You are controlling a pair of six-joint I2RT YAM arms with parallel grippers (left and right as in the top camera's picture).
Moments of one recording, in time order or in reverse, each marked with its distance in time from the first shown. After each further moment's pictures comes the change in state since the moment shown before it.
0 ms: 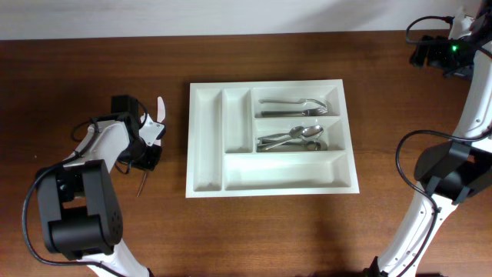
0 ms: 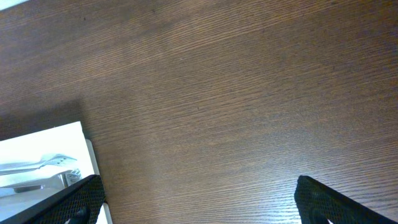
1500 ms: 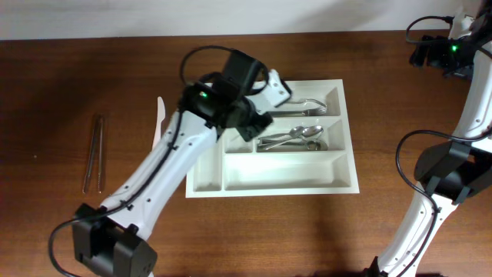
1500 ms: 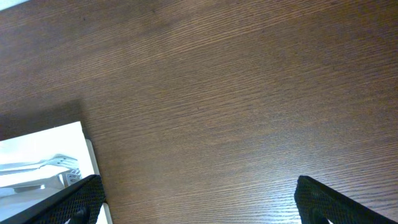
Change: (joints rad) left arm -0.673 -0.134 0.513 -0.140 0.174 -0.018; right arm 0.000 0.000 0.000 0.000 0.000 0.000
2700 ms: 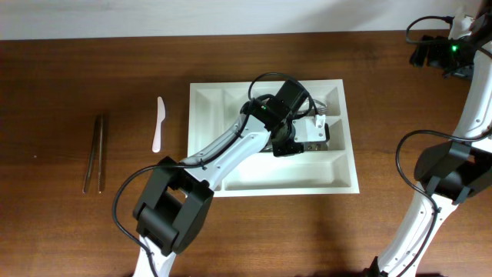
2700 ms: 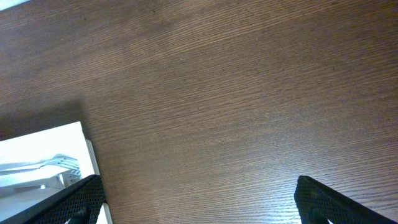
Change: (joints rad) left arm -0.145 0.333 0.000 0.227 0.075 0.367; right arm 0.000 0.000 0.000 0.000 0.000 0.000
